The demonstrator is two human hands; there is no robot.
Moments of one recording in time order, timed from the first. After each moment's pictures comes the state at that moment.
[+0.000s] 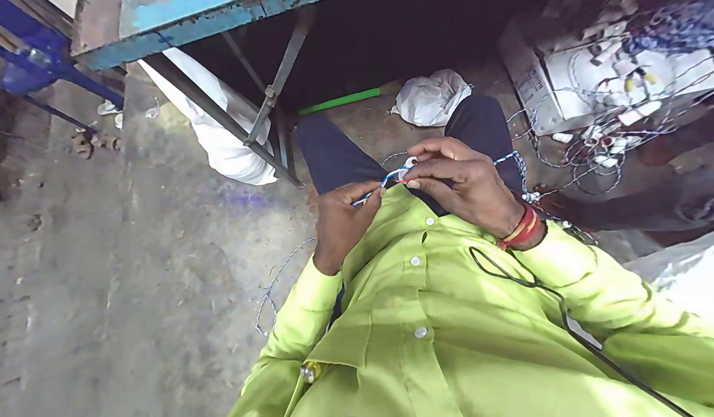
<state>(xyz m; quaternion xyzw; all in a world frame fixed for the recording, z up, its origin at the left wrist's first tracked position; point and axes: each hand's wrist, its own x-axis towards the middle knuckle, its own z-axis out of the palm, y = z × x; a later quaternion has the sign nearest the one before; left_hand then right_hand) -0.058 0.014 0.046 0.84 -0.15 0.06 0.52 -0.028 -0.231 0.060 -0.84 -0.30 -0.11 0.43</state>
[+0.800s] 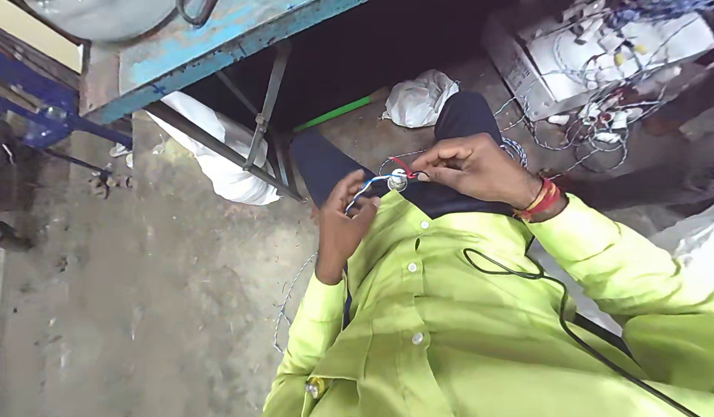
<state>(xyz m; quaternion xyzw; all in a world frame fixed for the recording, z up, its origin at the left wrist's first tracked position) -0.042 0.012 0.036 0.80 -0.13 -0.02 0.58 -0.012 -0.264 0.064 -0.82 -0.25 -0.01 0.51</state>
